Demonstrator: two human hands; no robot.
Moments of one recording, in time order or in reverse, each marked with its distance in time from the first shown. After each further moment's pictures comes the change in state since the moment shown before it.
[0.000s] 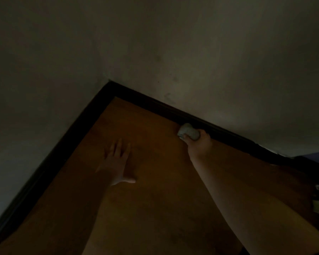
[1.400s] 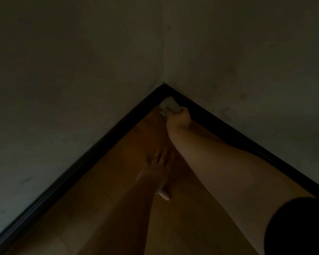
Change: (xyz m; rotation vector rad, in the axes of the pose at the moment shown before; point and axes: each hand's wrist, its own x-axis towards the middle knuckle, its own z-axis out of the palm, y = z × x) left_hand -0.010 0.025 -0.007 -0.028 -0.029 0.054; right_hand -0.011 -0.178 0.177 0.339 -0.333 0.067
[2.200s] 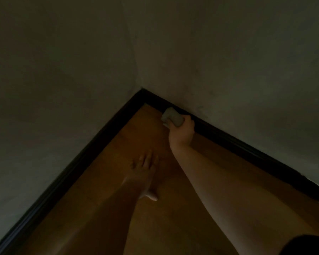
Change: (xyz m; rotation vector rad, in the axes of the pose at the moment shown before) left_hand -0.002 -0.003 0.004 -0.005 0.014 -0.015; right_hand -0.016 0.027 -0.074 -0.014 0.168 -0.125
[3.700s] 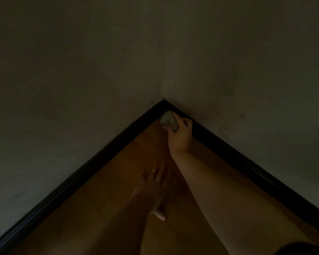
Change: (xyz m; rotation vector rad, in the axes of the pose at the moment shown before) left_hand 0.002 -0.001 -0.002 -0.002 -0.009 0.031; right_hand 0.000 -0.023 0.057 -0.096 -0.193 -0.380
